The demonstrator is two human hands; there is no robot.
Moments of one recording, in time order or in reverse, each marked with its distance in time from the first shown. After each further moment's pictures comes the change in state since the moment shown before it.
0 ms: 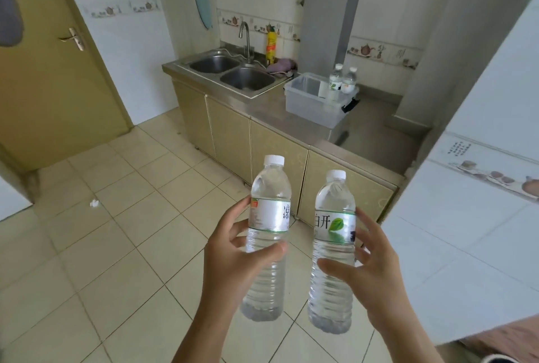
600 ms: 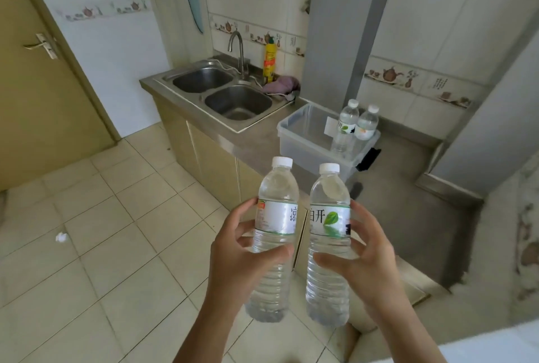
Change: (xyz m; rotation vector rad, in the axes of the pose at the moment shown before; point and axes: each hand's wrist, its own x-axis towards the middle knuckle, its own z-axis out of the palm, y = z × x) left_hand 0.330 0.028 0.157 0.014 0.007 -0.031; right_hand 0.383 -0.005 -0.002 -0.057 -0.057 -0.034
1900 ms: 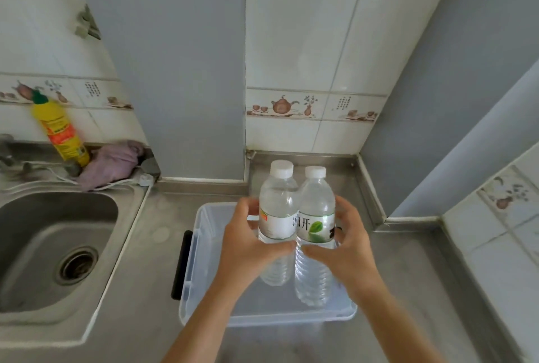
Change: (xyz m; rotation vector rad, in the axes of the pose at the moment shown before) left_hand 0.492 0.035 0.257 0.102 -0.849 0.177; right_hand 0.415 0.031 -0.016 -0.046 0.679 0.118
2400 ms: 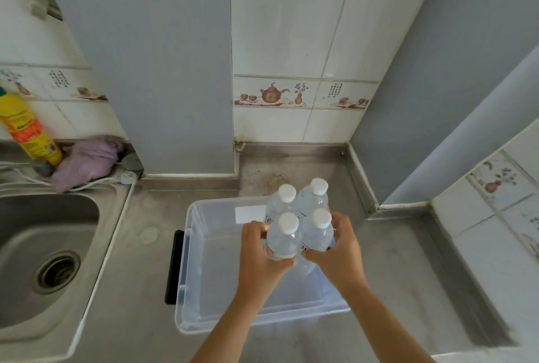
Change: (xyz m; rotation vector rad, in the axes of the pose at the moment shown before) left_hand 0.002 -0.081 0.041 0.076 0.062 0.101; right_hand 0.004 0.048 0.011 -0.214 0.151 0.147
